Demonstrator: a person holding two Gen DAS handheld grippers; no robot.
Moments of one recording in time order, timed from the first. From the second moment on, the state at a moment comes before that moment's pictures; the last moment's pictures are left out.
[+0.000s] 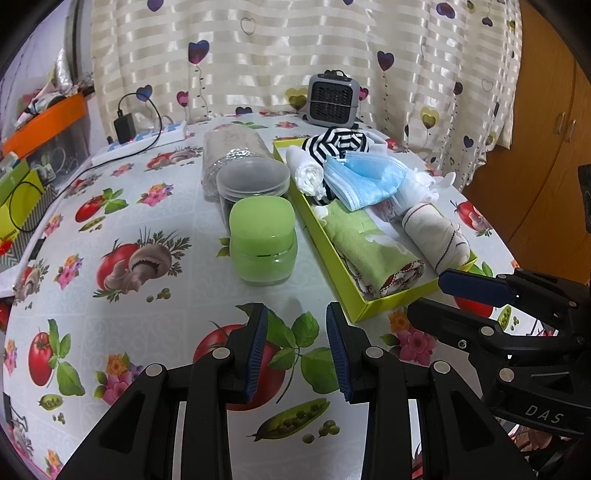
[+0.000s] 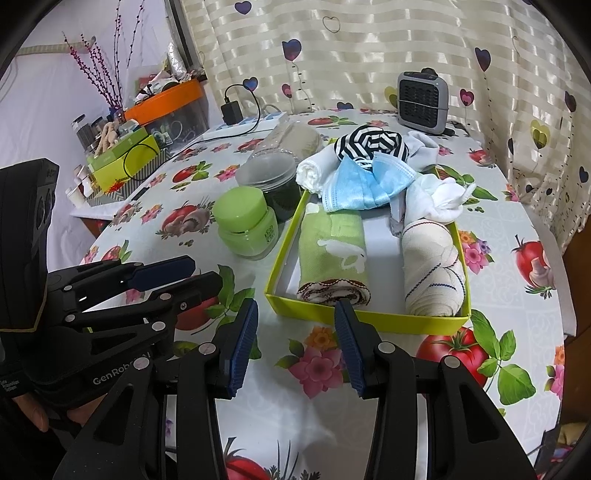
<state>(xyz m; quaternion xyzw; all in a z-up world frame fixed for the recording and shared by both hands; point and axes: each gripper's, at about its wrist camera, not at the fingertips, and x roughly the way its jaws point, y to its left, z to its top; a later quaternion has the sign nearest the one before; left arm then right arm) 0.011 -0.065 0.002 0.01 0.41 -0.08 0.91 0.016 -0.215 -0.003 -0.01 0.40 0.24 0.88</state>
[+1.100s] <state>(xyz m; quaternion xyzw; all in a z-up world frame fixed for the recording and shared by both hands) 0.009 -0.068 0.001 0.01 0.41 -0.08 0.91 0.015 -0.211 -0.003 -0.01 0.40 0.24 0.88</state>
